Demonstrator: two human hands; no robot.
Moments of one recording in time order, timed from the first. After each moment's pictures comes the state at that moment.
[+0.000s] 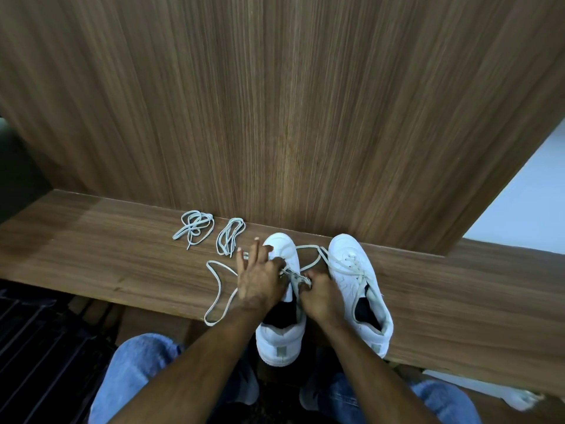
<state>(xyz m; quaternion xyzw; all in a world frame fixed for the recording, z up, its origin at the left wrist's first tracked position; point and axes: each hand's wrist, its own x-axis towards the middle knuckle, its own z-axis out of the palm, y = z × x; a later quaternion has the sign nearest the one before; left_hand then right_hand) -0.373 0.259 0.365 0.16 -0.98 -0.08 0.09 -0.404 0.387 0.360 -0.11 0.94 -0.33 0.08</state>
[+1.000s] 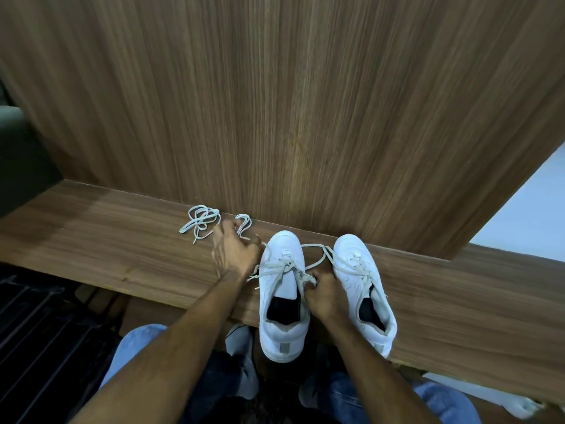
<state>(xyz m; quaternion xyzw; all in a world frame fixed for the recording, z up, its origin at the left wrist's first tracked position) -0.375 0.208 0.388 0.36 -0.80 -0.40 0.26 -0.404 0.387 0.360 -0.11 0.94 -0.31 0.08</state>
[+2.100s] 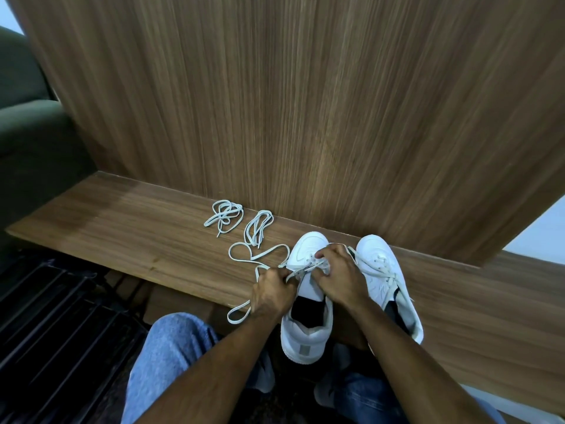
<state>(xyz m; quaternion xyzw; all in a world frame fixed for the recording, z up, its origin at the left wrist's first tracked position) -0.338 0.247 0.344 0.33 -0.86 -0.39 0.06 -0.431 0.370 0.363 -0.27 0.92 -0.28 0.04</state>
